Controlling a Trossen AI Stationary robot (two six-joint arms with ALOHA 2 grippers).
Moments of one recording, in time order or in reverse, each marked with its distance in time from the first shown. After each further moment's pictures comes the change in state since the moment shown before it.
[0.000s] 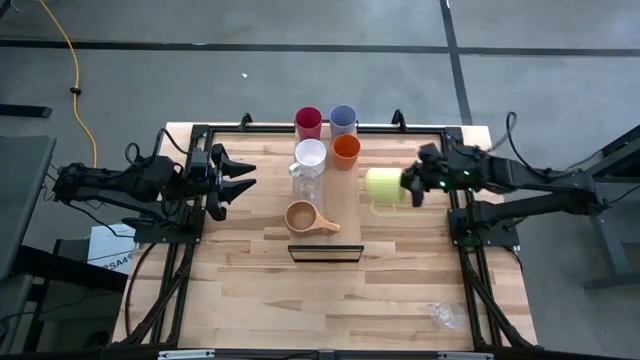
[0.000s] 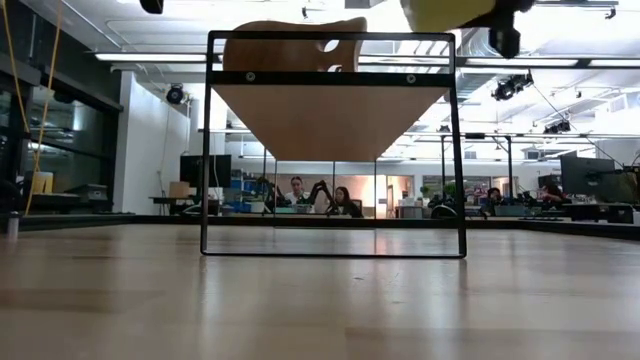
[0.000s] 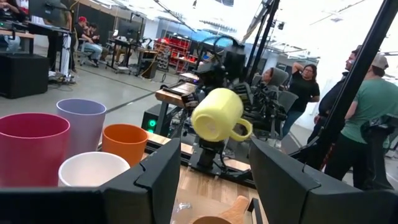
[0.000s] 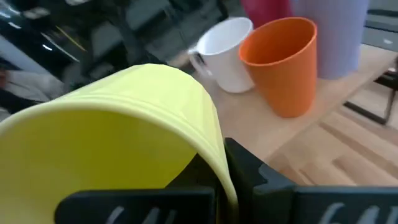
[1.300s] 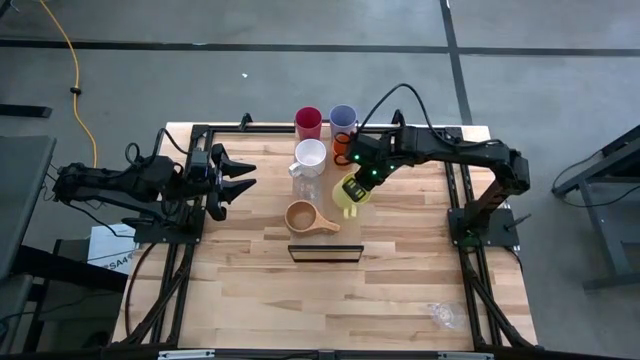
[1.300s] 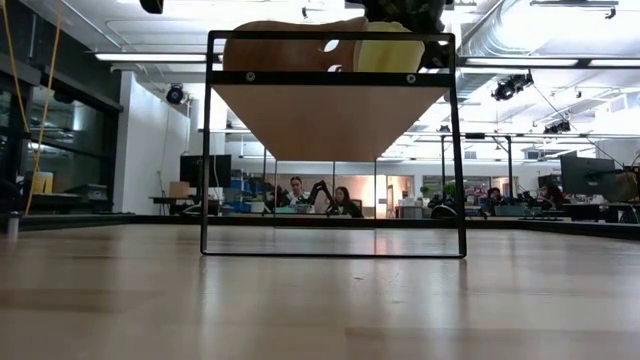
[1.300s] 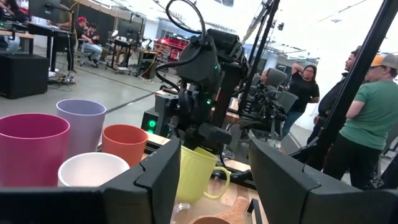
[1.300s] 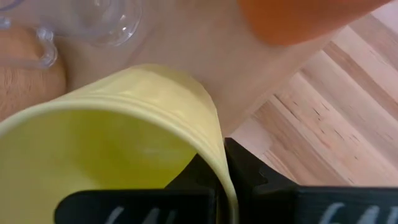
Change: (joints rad) left arm 0.000 0.000 0.000 0.003 0.001 0.000; right arm -0.090 0.898 0.831 -0.802 -0.102 0.049
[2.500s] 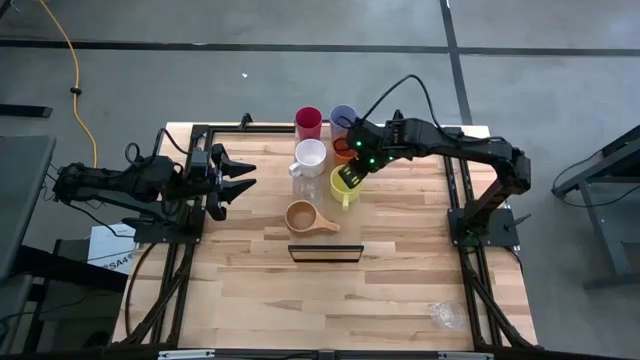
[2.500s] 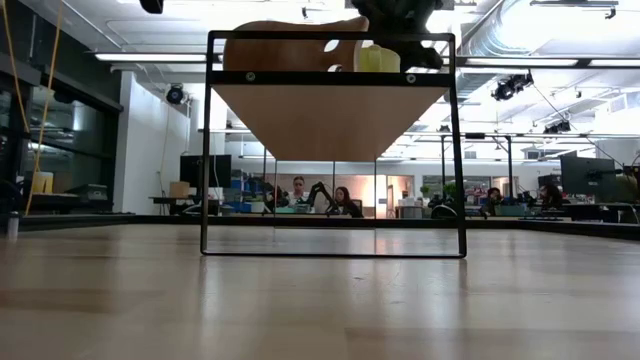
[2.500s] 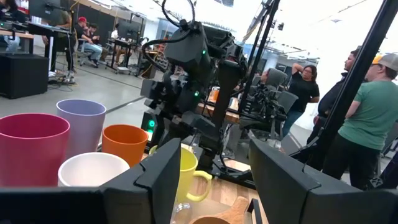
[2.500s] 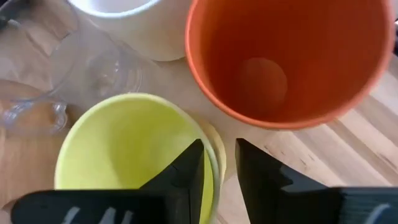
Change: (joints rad) left arm 0.000 0.000 0.000 -0.001 0.000 0.000; right arm -0.055 -0.010 0.000 0.129 0.065 -0.065
